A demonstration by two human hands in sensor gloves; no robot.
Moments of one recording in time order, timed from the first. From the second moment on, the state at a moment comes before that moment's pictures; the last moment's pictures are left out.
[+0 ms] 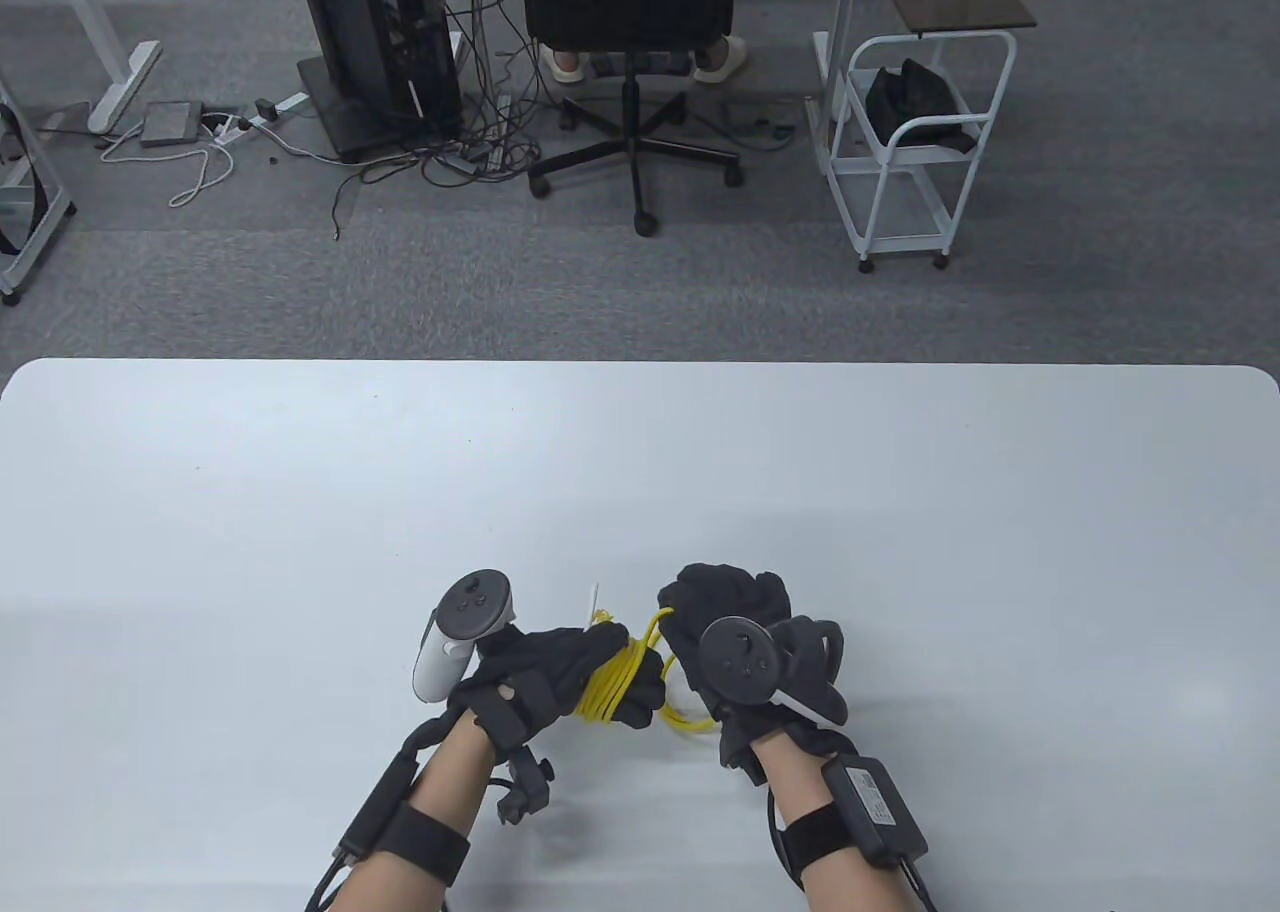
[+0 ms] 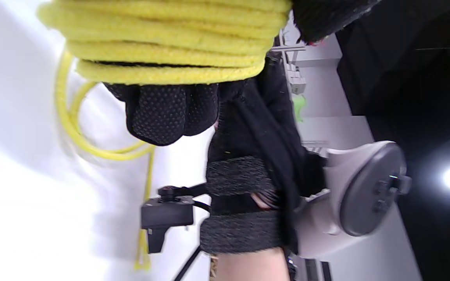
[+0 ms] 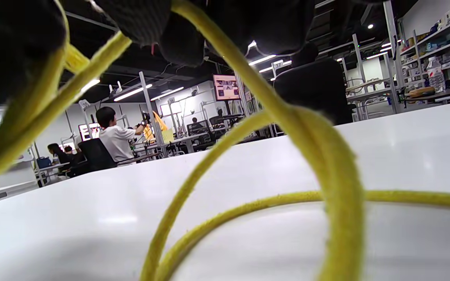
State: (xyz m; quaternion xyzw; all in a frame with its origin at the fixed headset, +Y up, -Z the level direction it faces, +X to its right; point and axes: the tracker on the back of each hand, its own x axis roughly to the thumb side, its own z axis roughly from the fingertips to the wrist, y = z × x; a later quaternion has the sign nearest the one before) left_hand -0.142 -0.757 -0.334 -0.29 -0.25 0.61 0.69; right_hand 0.080 -0.716 -0.322 0.19 -0.10 0.96 0.17
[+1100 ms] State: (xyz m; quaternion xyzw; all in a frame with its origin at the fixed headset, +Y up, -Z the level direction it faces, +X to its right) left_hand -0.164 -0.749 -0.332 -0.12 -0.18 0.81 0.54; right_hand 0.036 -0.729 -0.307 0.27 -0.03 0.94 0.18
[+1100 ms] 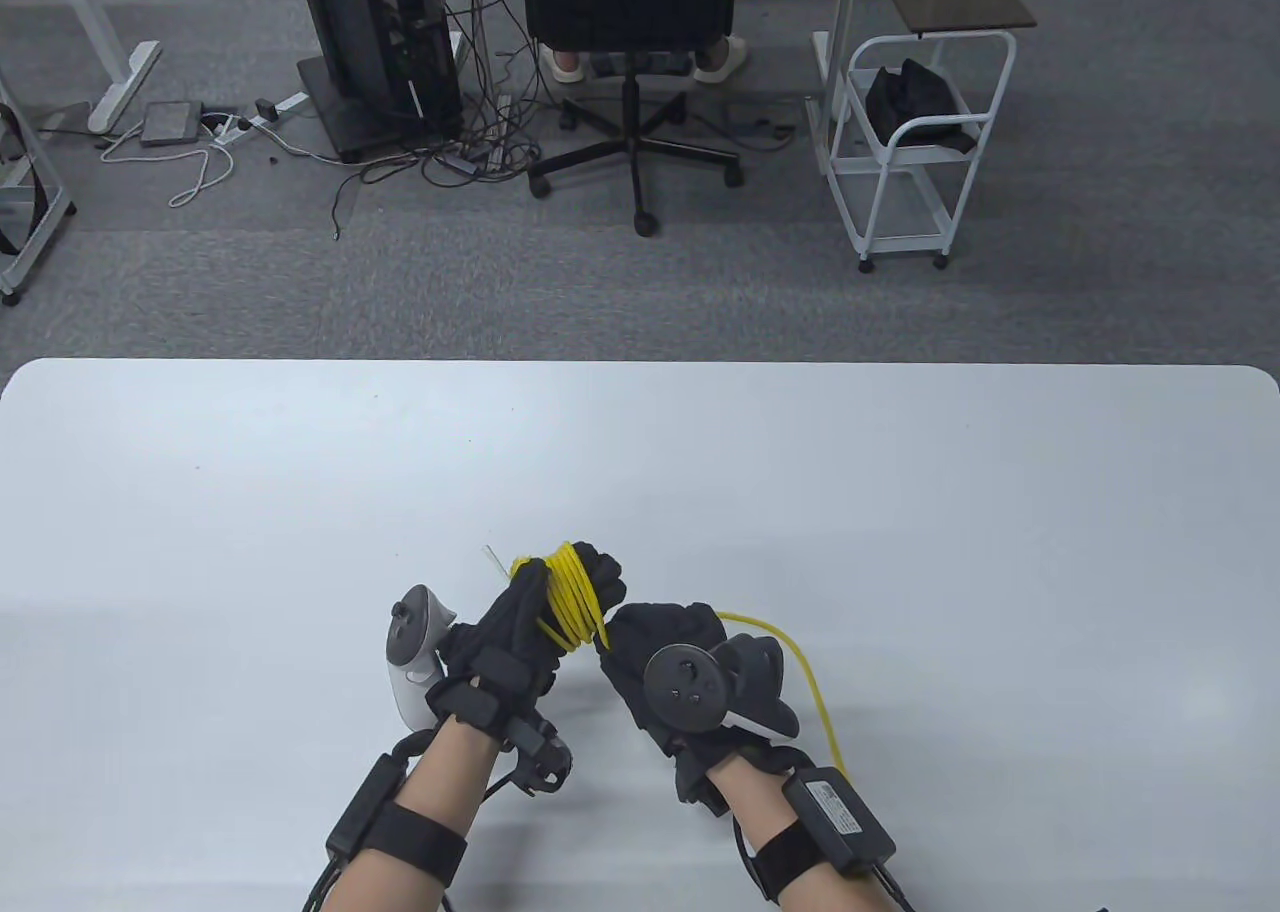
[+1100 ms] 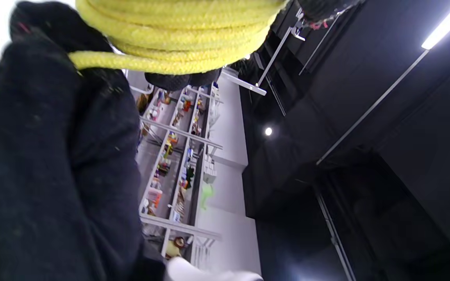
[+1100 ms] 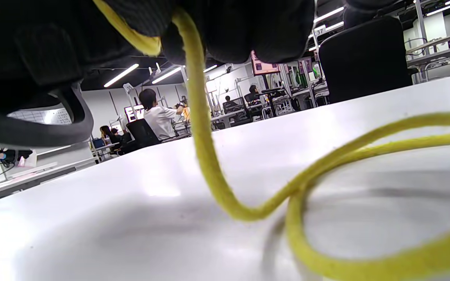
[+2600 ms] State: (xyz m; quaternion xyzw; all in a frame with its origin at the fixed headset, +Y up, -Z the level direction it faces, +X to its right) left_hand -0.156 -0.750 -0.330 -0.17 -0.13 0.67 0.71; right_hand 0.050 -0.710 -0.304 0.23 -0.10 0.93 0.27
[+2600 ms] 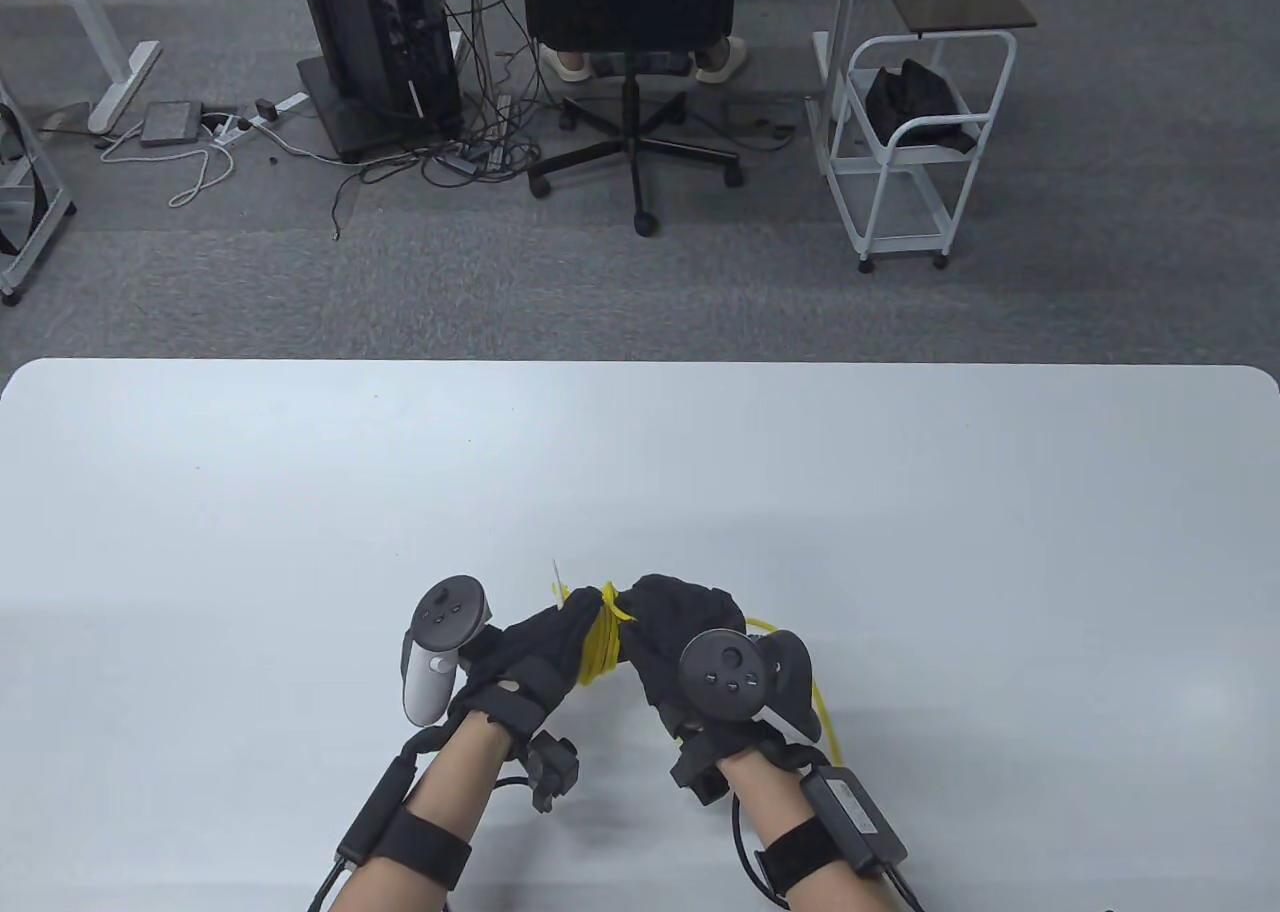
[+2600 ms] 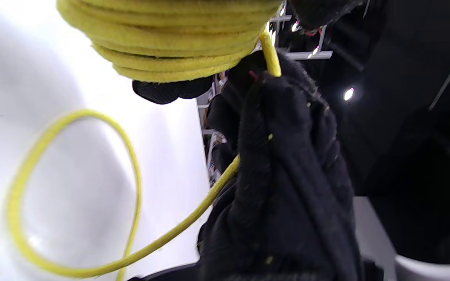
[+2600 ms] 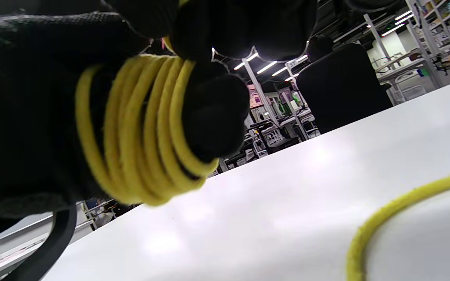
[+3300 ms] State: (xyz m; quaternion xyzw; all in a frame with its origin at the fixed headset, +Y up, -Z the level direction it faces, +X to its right) left_hand -0.167 -0.746 -0.331 -0.11 -0.17 0.80 0.56; right_hand 0.027 -0.729 -0.304 0.29 0.00 0.94 0.18
